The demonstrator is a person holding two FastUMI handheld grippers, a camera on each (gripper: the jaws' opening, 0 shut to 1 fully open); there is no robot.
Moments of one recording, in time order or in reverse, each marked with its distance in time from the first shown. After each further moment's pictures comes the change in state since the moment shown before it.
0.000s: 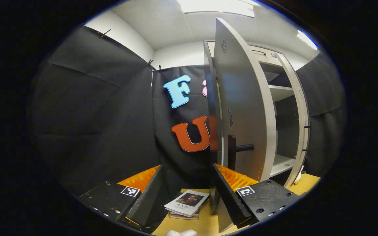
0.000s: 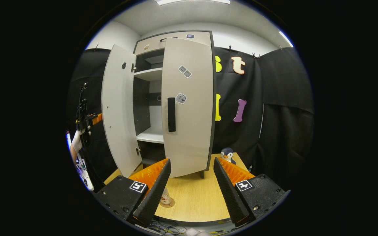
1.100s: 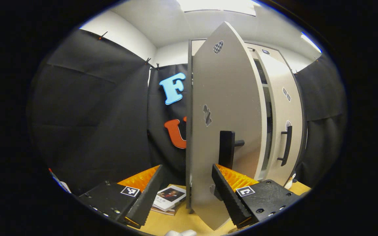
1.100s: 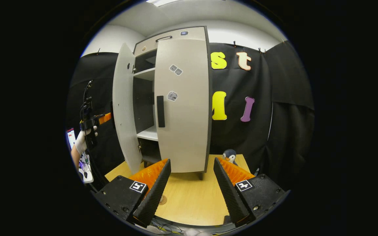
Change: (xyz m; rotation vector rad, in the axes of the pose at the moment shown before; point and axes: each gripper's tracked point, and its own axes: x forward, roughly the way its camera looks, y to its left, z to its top) left arm -0.002 -0.119 0.005 -0.037 0.034 0.012; right arm 0.032 -0.091 0.006 -0.016 0.007 0.143
